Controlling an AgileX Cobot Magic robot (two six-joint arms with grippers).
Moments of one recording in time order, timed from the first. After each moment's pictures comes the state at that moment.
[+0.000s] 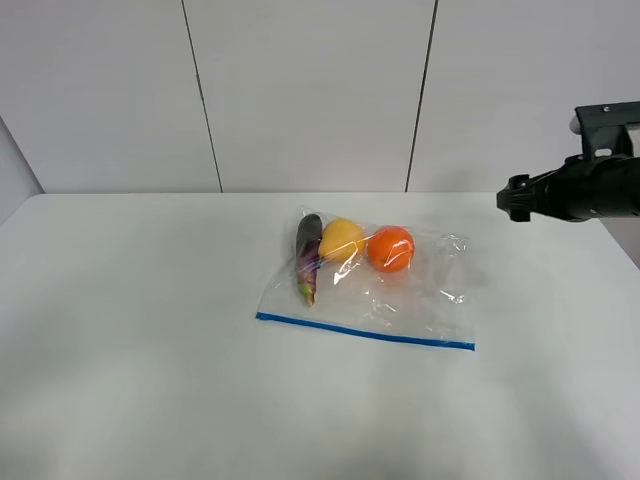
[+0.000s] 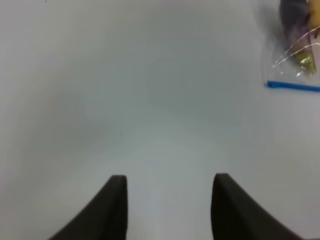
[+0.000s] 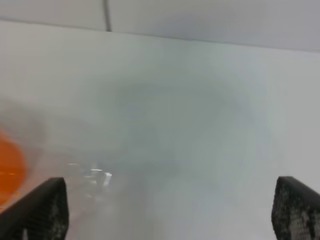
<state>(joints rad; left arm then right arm) -0.01 -0.01 -0.57 -0.06 1.17 0.04 -0.08 1.56 -0.86 1.01 0.07 -1.09</state>
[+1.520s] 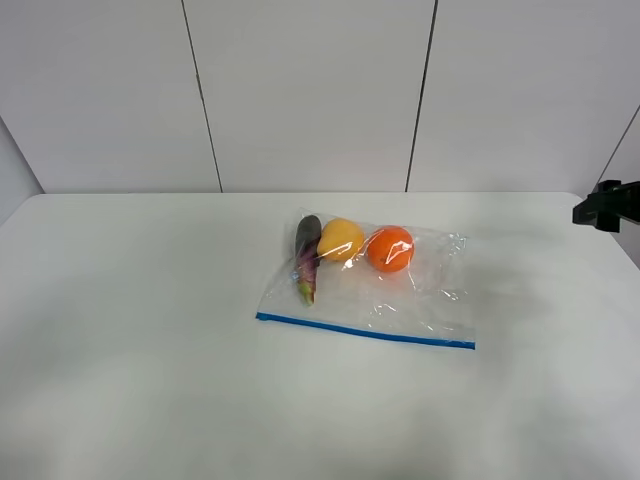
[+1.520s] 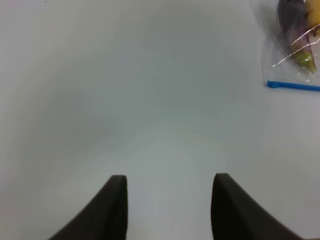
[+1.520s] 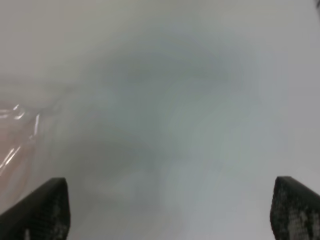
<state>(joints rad) -0.01 -0.01 -0.57 -0.07 1.17 0.04 -0.36 1.43 -0.86 0.66 0.41 -0.79</state>
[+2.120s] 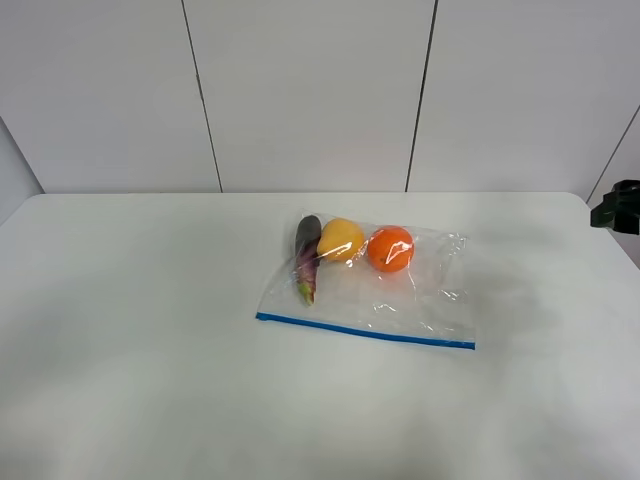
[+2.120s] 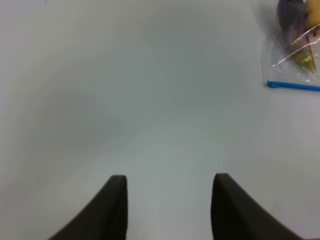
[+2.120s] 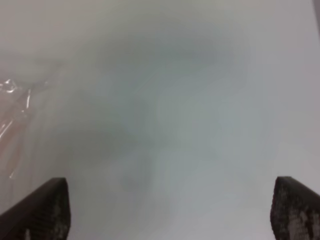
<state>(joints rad) -0.01 -0.01 -0.57 -0.07 1.17 0.04 -0.36 1.35 -0.86 0.42 0.44 -0.53</state>
